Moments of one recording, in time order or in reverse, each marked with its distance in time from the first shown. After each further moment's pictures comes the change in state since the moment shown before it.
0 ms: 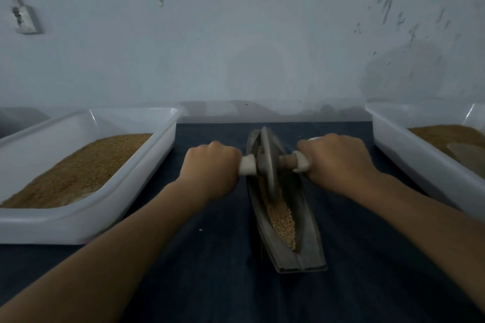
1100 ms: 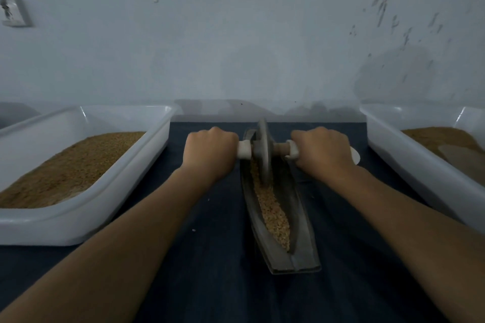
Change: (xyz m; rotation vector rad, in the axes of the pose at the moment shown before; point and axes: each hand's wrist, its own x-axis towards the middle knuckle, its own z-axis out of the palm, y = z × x) left_hand 0.028 0.004 0.002 0.062 0.062 -0.056; right_hand 0.023 -0.008 -0.002 0.034 -0.098 0.132
